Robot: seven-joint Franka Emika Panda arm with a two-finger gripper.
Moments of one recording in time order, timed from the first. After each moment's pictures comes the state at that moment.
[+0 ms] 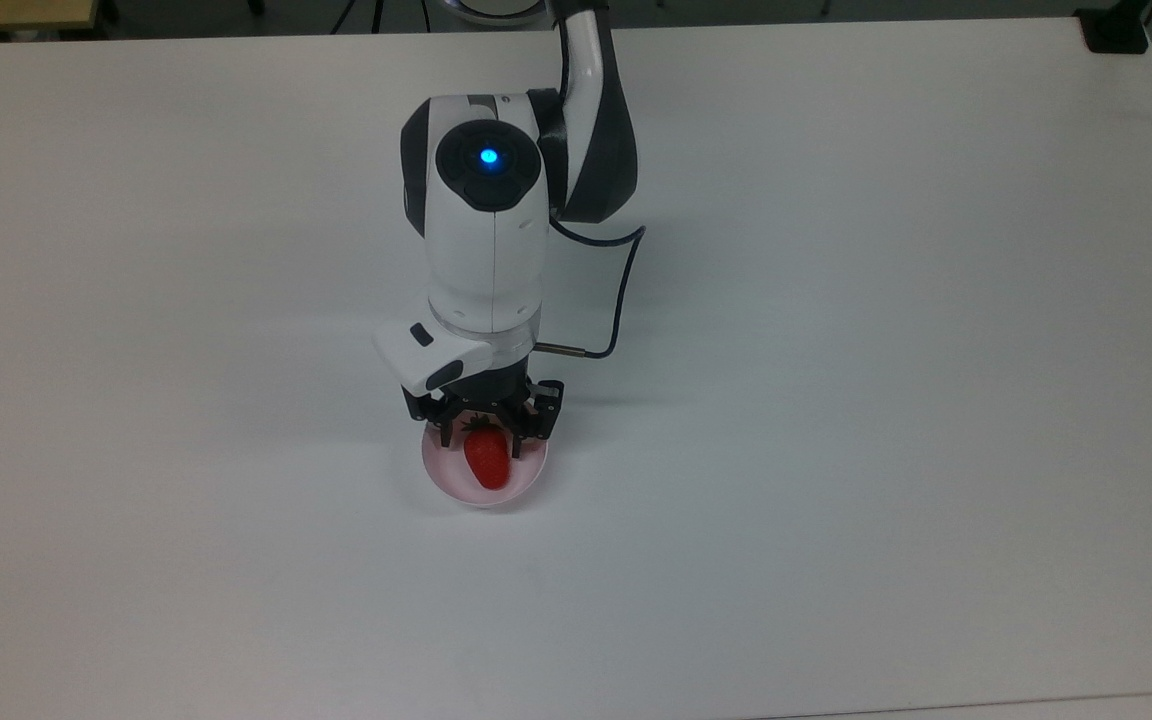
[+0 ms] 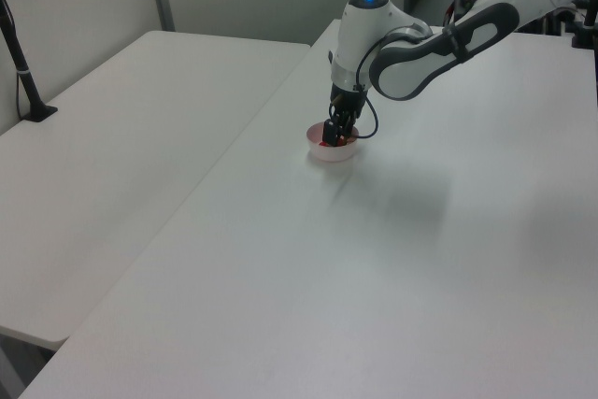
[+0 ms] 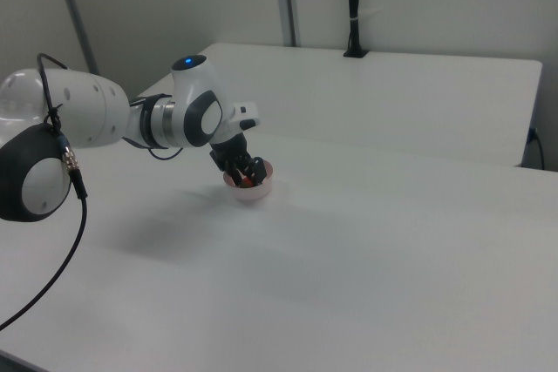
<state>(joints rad) 0.02 0.65 0.06 -1.50 -0.19 2.36 0.29</state>
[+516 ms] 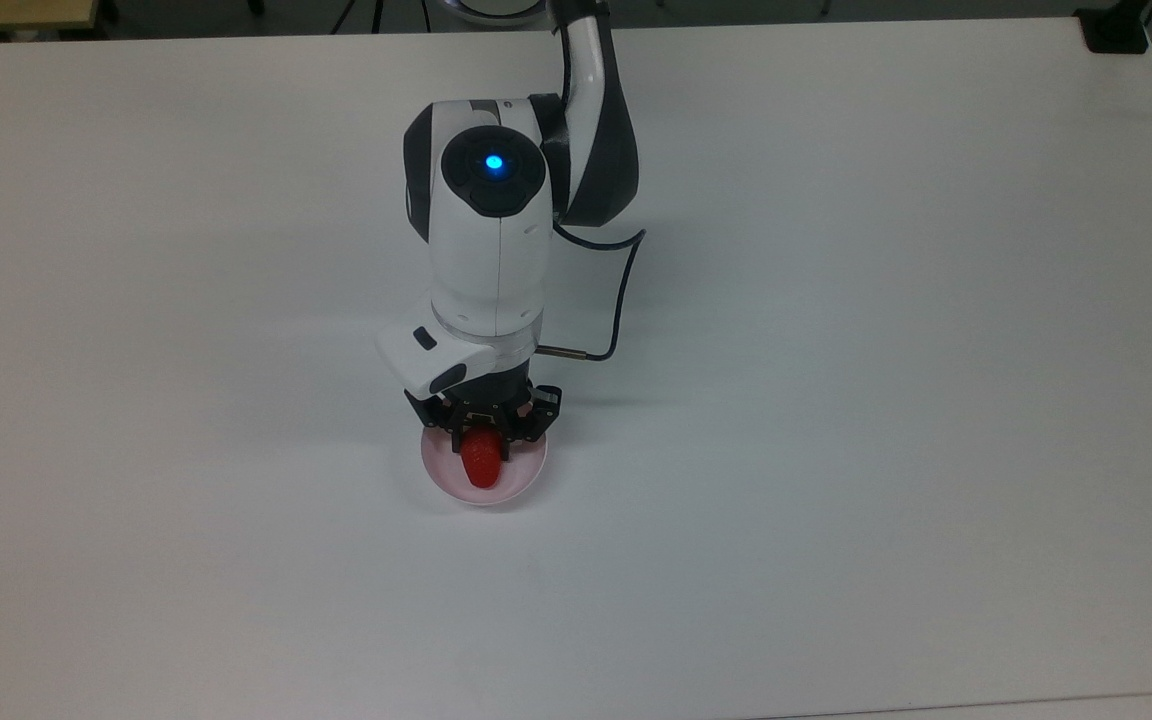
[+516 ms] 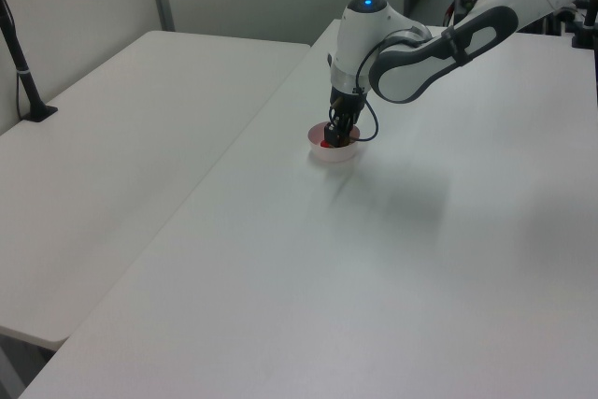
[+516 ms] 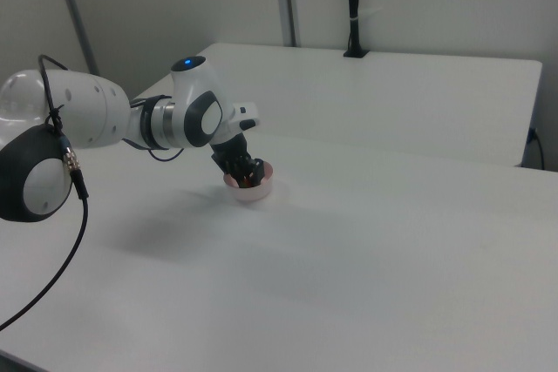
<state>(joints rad) 0.02 0.65 0.06 -1.49 -0.20 2.36 0.29</state>
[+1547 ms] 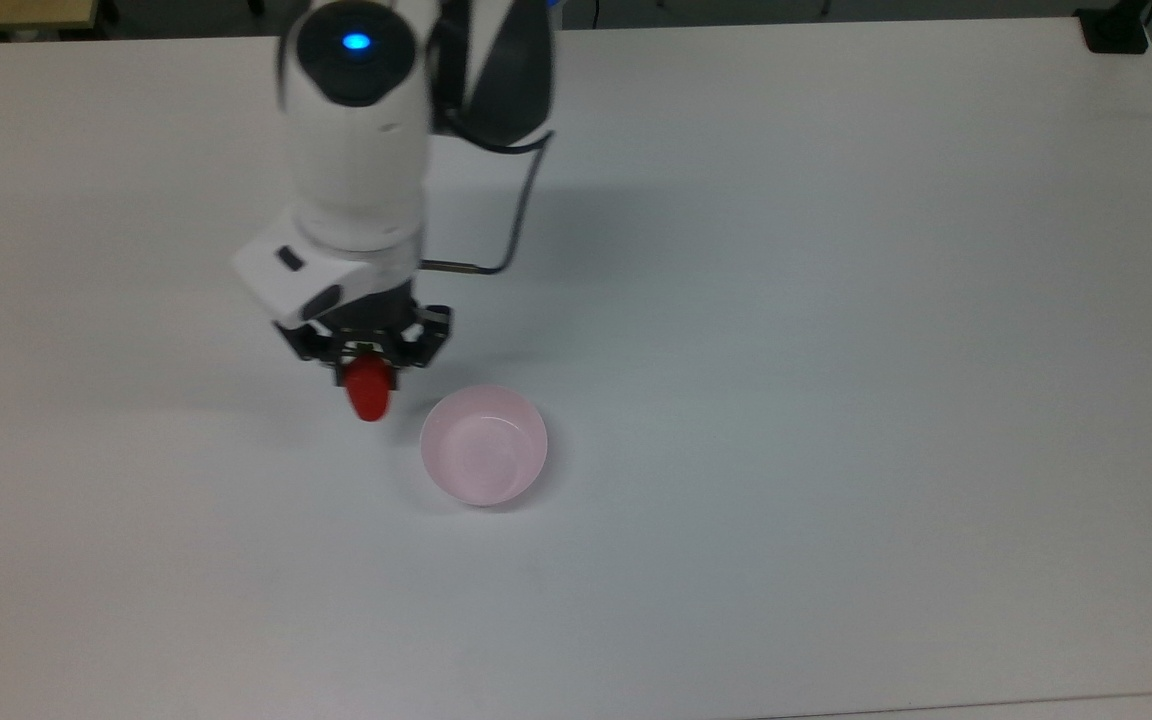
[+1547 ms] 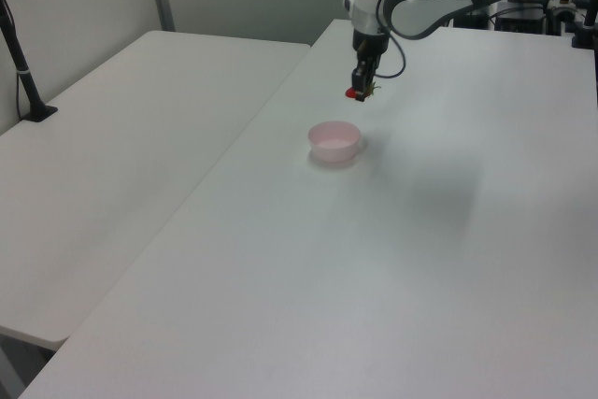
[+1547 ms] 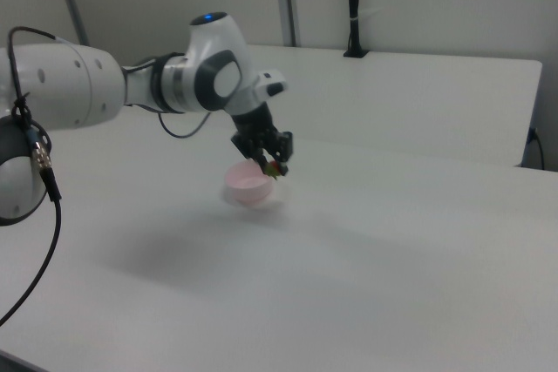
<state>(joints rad) -0.10 0.50 0.05 -1.48 -0.20 2.14 -0.02</state>
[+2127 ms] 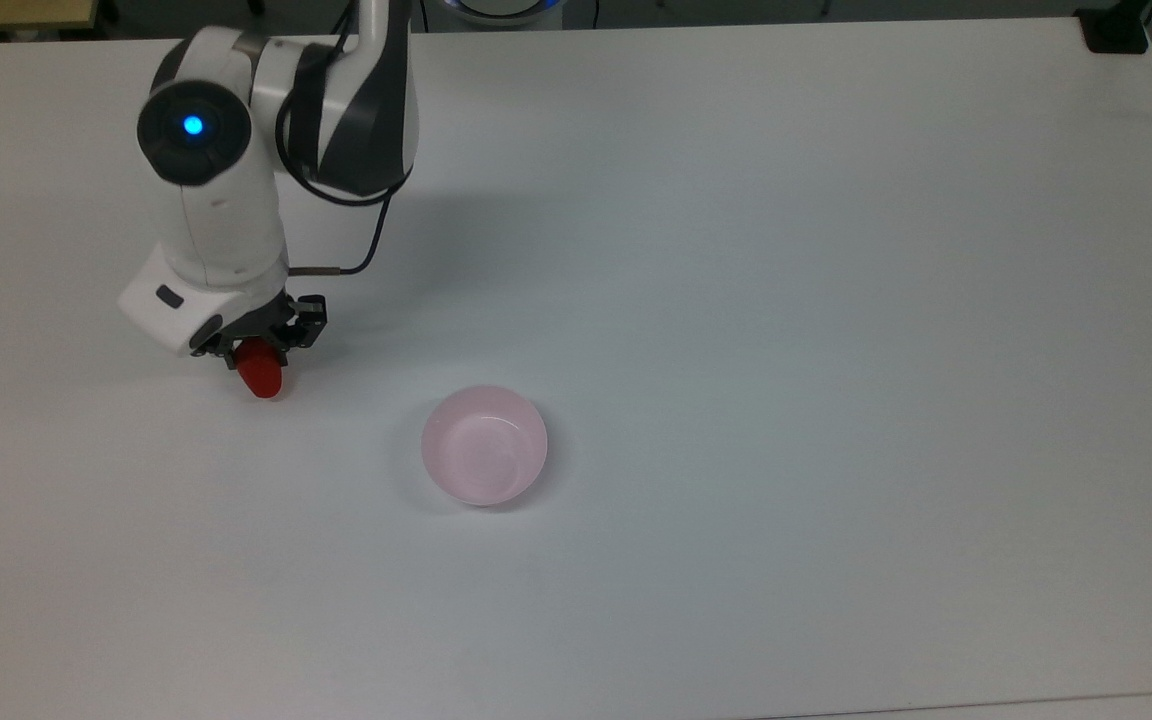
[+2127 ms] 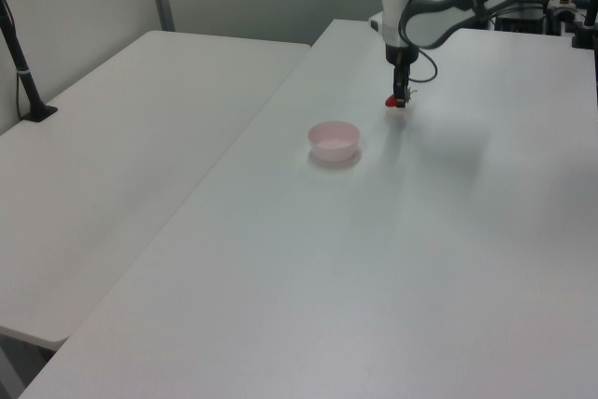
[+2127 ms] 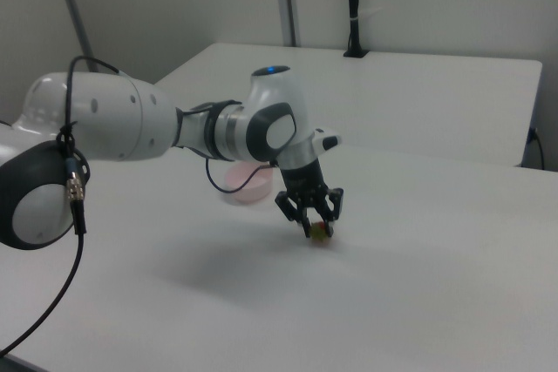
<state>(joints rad) -0.26 0.59 0.05 -1.53 -0.27 2.14 -0.29</state>
